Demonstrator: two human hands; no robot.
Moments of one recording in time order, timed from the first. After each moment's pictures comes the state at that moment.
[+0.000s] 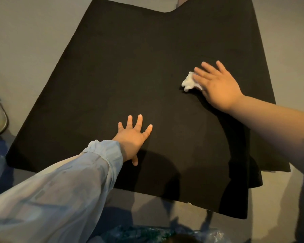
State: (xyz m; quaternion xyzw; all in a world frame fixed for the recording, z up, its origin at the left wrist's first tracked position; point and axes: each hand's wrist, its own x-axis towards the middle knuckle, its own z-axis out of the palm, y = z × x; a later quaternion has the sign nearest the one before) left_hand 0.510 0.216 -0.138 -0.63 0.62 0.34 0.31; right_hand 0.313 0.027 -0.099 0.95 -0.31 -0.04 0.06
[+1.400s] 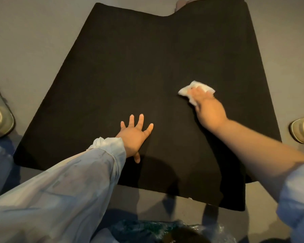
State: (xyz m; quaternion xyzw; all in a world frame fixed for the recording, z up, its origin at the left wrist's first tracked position) left_hand 0.514 0.221 -0.136 -0.63 0.64 0.33 0.28; right_hand 0.317 0.090 -0.123 0.86 -0.48 -0.01 -0.15
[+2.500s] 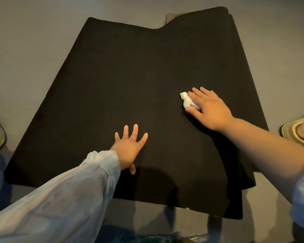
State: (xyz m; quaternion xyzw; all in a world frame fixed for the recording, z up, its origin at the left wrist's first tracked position) left_hand 0.510 0.225 -0.126 -0.63 0.65 0.33 0.28; right_hand 0.294 0.062 -0.106 0.90 -0.43 -0.06 -0.09
